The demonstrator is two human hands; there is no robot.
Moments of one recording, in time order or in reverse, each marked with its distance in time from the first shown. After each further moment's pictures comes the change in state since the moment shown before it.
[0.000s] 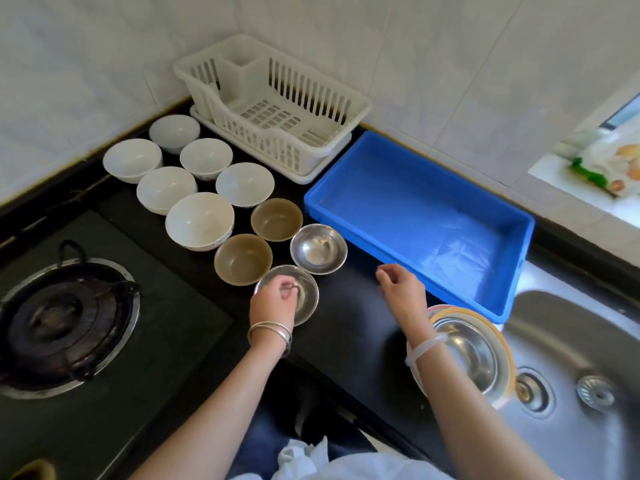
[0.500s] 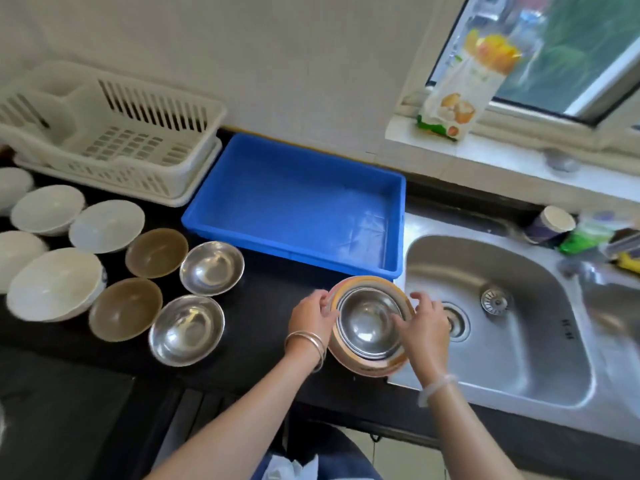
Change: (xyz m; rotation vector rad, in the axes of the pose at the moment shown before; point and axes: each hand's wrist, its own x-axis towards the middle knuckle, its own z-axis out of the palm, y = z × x) left_hand -0.076 0.063 0.148 0.222 -0.547 0.263; right_hand -0.083 0.126 -0.113 -0.250 0.448 0.266
